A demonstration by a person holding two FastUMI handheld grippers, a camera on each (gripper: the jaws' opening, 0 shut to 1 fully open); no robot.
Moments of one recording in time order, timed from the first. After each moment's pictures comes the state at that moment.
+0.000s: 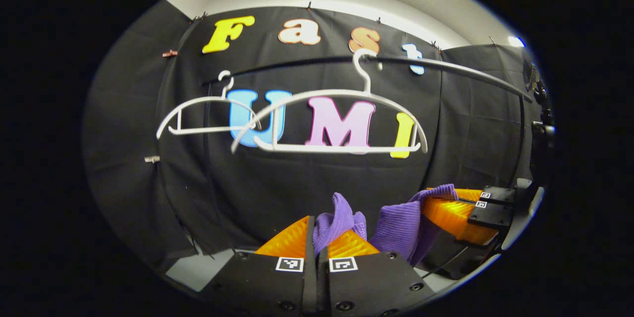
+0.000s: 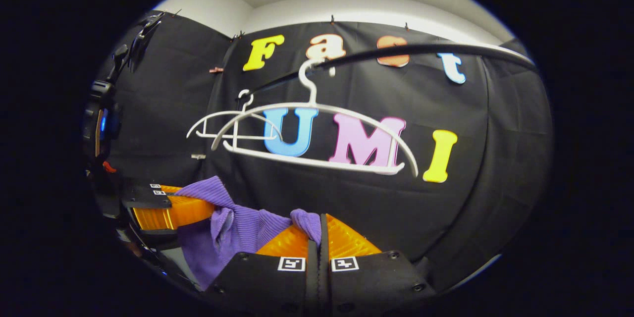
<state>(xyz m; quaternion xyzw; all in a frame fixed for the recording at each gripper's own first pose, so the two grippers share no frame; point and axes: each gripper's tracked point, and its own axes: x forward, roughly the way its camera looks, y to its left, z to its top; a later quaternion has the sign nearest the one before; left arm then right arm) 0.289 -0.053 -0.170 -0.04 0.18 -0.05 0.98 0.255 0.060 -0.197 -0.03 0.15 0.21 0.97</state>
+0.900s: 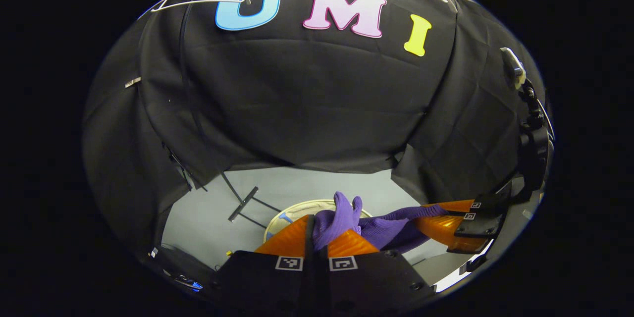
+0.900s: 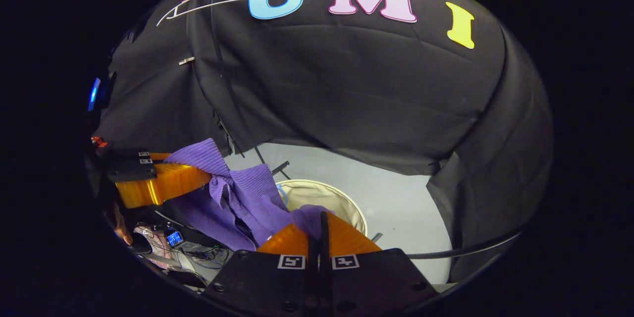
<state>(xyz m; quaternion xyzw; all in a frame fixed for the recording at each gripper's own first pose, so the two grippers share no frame) 0.259 -0.076 -0.424 -0.03 0.43 -0.06 0.90 0.173 0.025 -0.501 -0.03 0.49 0.19 0.85</state>
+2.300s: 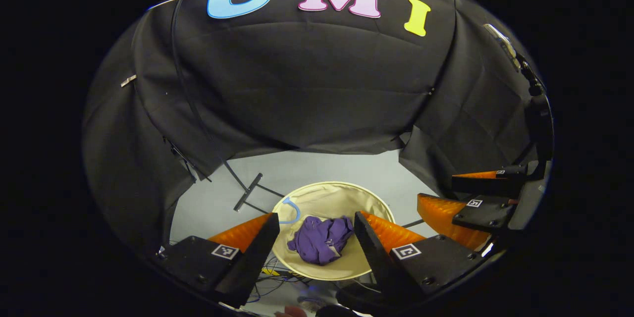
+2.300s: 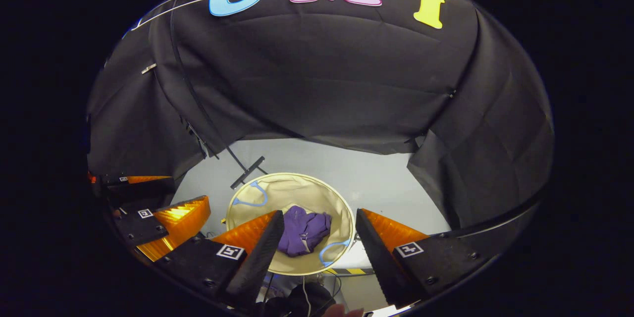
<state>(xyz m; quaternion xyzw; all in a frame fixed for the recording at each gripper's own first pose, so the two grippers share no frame) 0.249 -0.072 -0.455 -0.01 0.46 -0.06 0.89 0.185 -0.002 -0.503 -0.03 0.51 0.09 0.86</state>
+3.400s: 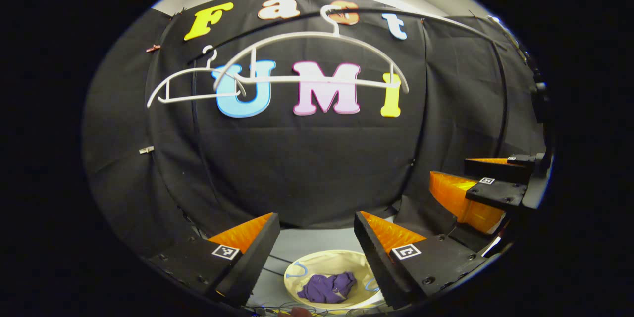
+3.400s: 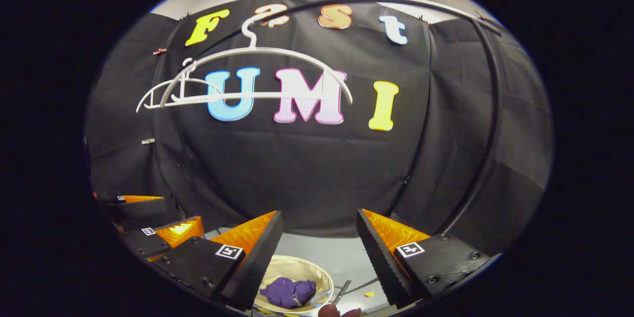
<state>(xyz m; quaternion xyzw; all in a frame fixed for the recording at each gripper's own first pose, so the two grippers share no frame) 0.247 -0.066 -0.196 0.01 0.20 -0.08 0.98 0.214 -0.018 -0.206 -0.02 0.20 0.02 0.98</state>
